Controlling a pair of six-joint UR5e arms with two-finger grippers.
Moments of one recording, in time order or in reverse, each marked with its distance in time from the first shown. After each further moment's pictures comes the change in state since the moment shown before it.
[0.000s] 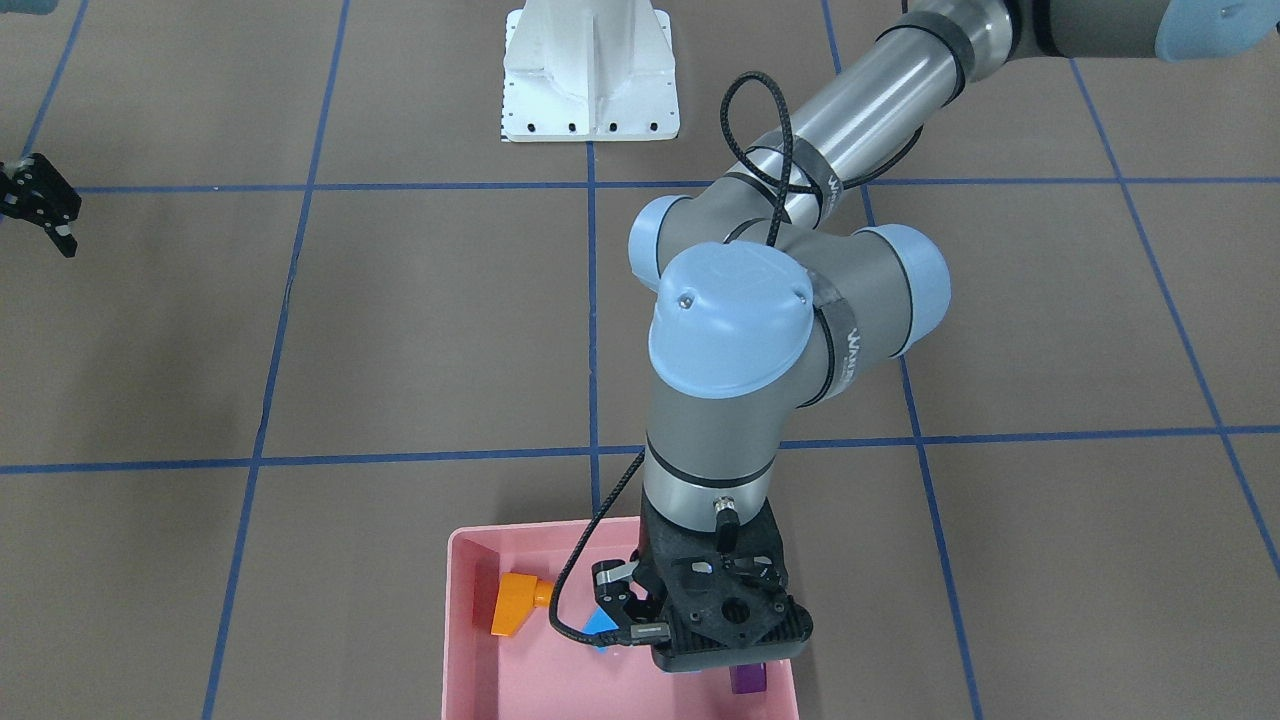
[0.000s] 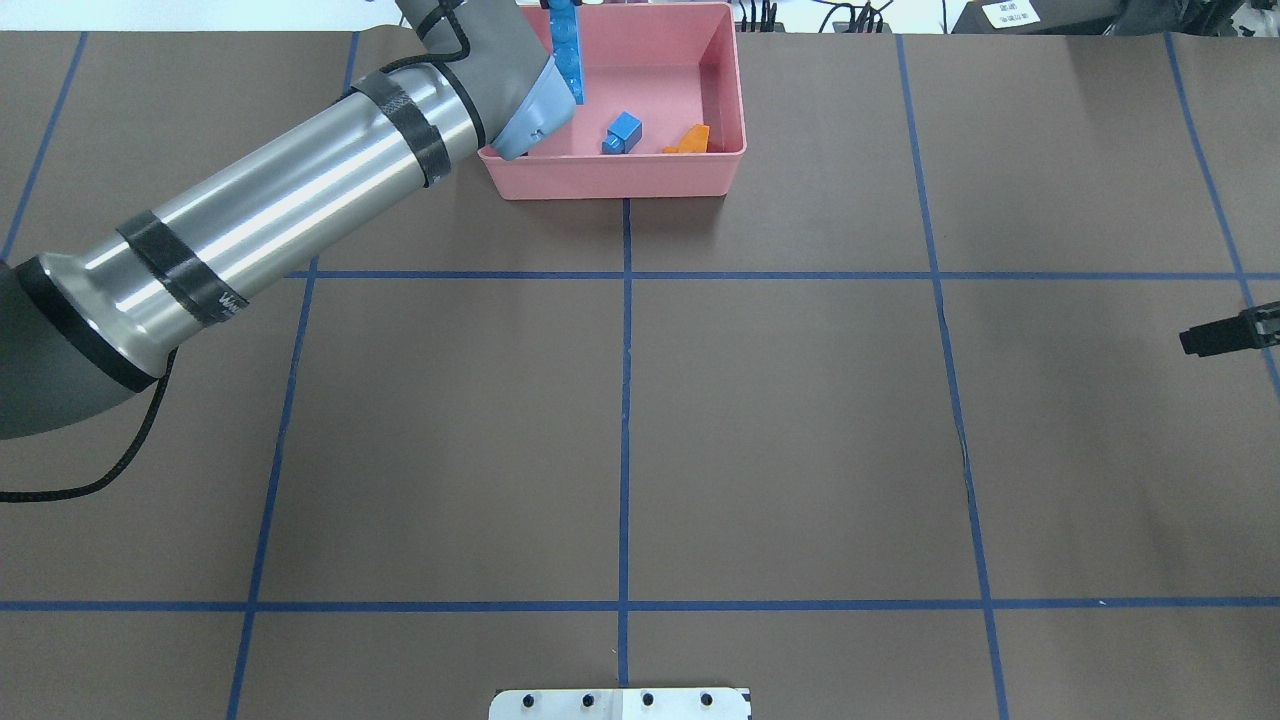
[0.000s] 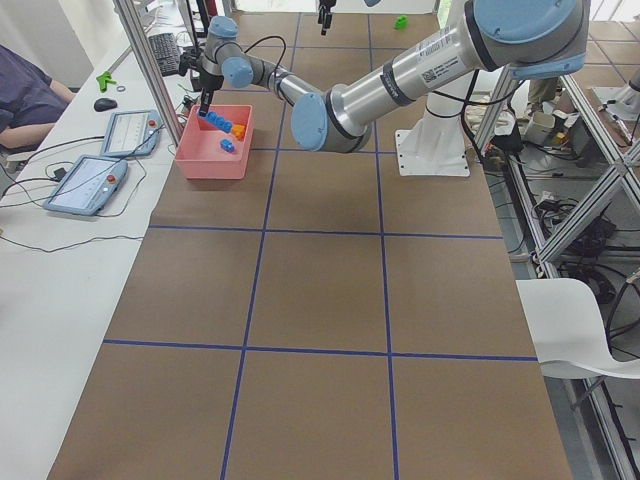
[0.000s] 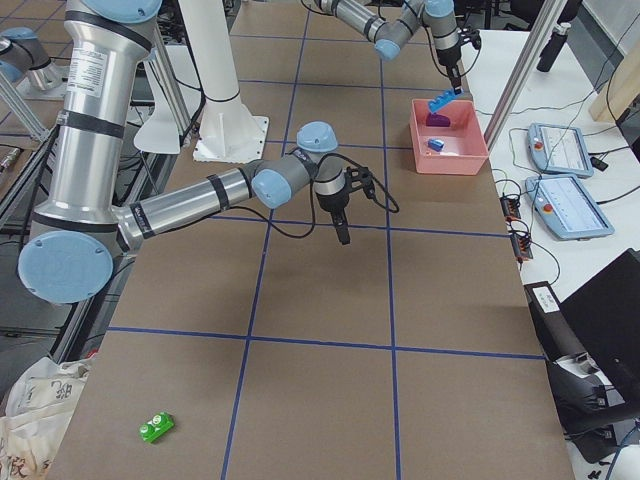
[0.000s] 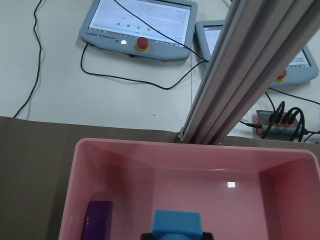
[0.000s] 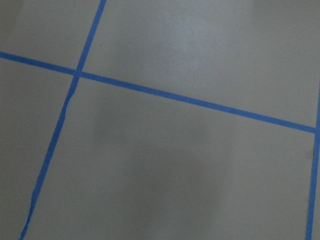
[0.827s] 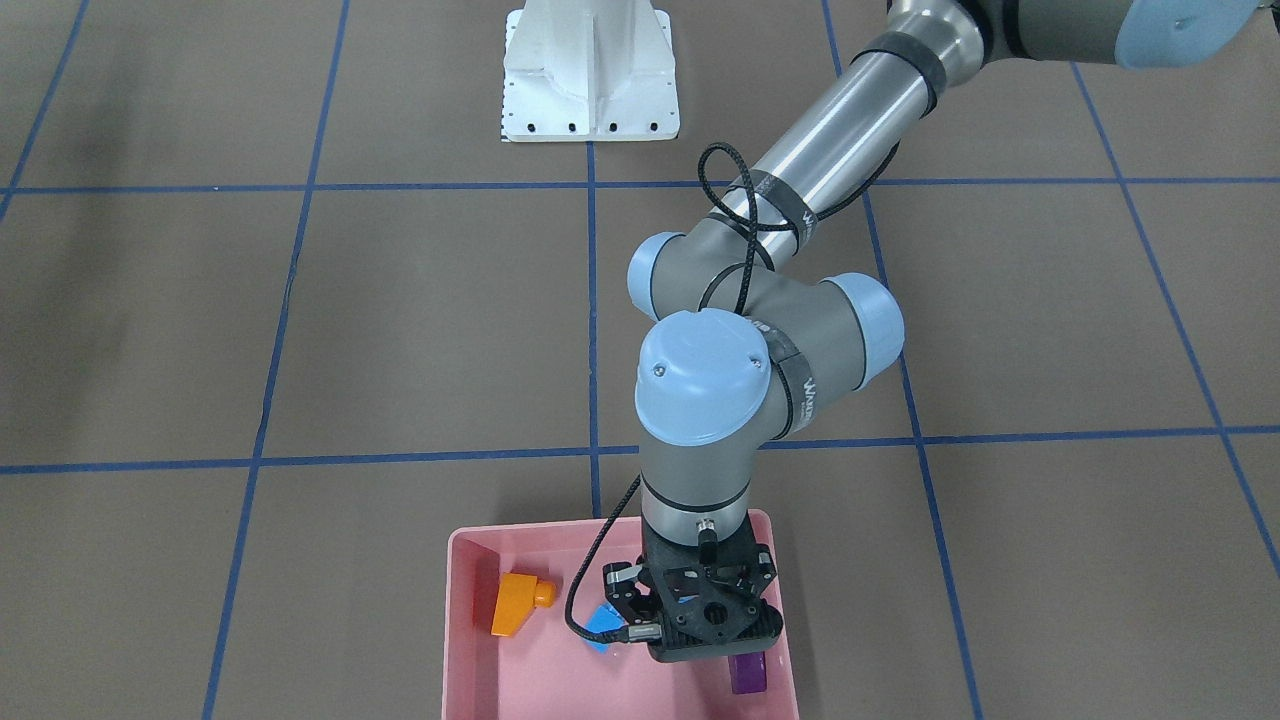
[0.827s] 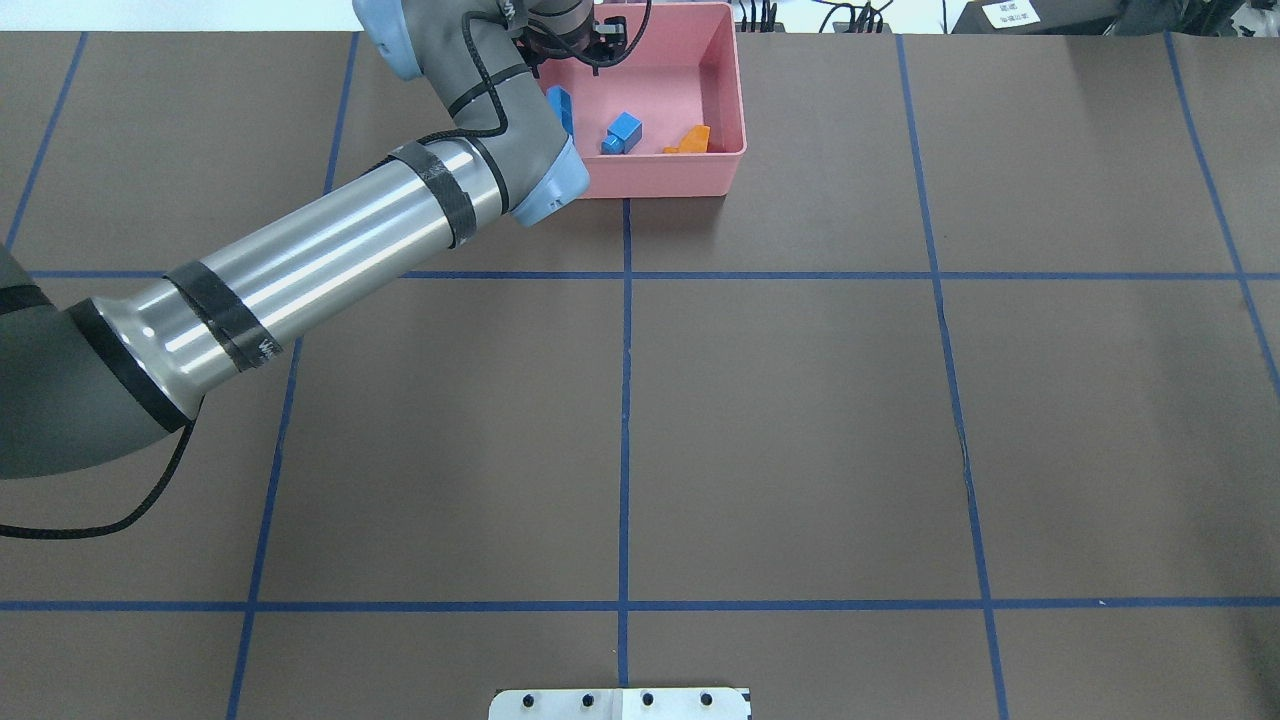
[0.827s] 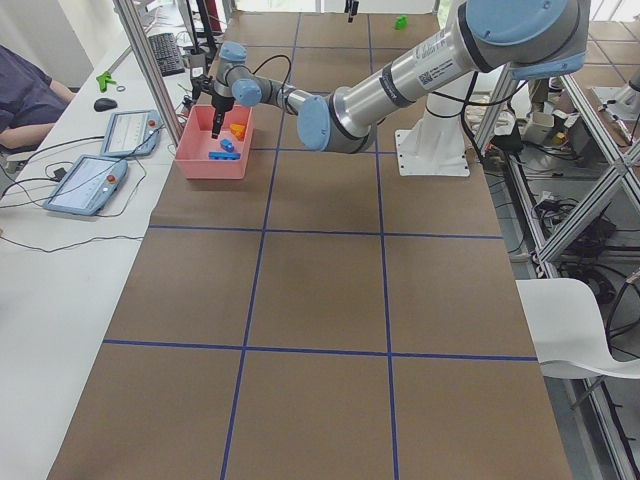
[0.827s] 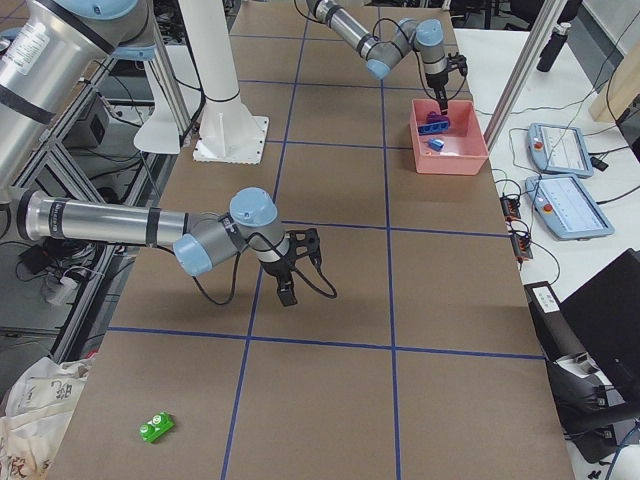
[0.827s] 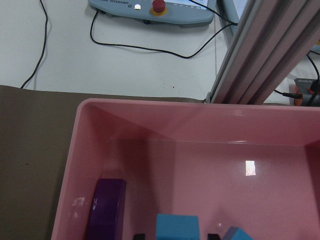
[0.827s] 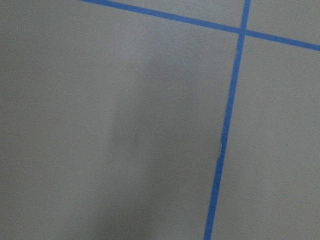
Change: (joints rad) left arm 0.072 0.005 0.078 -0.039 0.039 0.008; right arm 0.196 -0.321 -0.101 0.272 0.126 -0.180
